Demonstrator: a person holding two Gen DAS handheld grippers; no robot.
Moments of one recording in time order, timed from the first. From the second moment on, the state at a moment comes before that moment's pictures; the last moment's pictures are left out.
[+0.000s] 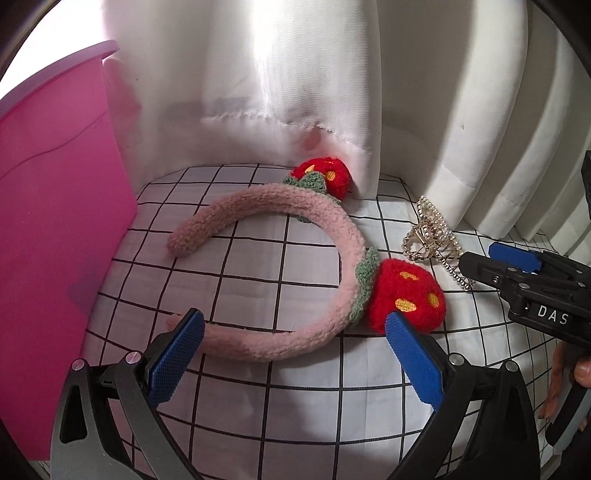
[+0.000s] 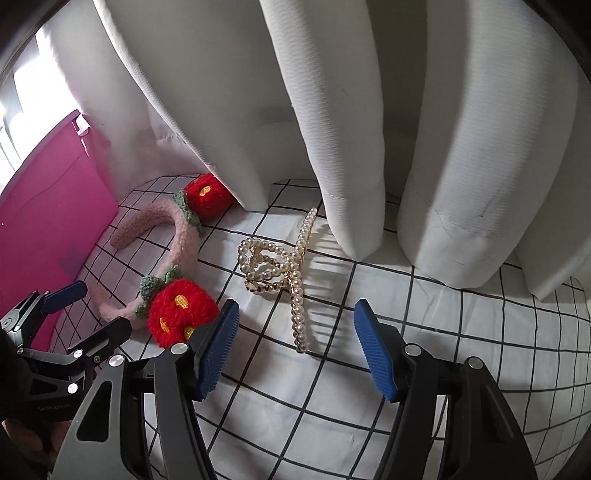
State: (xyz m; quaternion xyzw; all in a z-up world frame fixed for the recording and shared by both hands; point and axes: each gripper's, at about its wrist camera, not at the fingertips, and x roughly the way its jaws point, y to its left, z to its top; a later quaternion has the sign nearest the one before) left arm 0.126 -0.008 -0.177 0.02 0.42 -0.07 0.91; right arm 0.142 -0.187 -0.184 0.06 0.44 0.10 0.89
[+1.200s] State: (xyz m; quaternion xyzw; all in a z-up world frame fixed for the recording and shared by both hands) left arm 0.157 -0.014 -0.210 0.01 0.42 -0.12 0.90; right arm 0.190 -0.168 -0.211 0.05 0.44 0.08 0.89
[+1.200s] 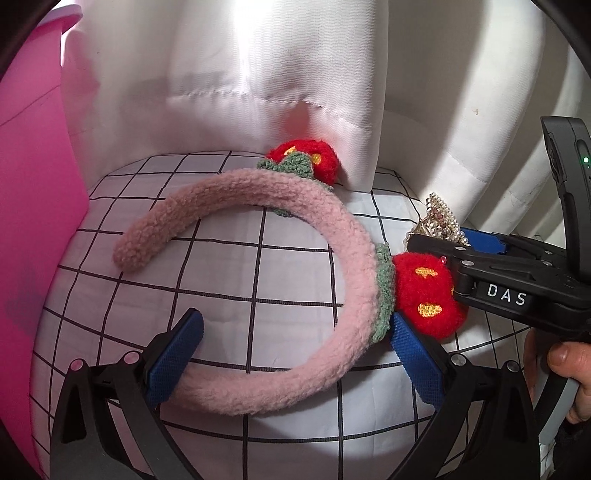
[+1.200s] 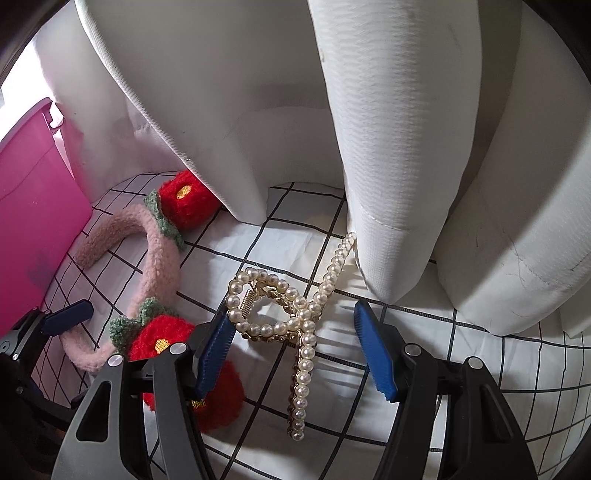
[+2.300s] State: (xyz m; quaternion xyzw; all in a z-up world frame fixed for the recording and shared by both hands) left arm 0.077 -0.031 -0.147 0.04 0.37 -0.16 0.91; right arm 0.119 -0.193 -0.183 0.11 0.42 0.07 0.90
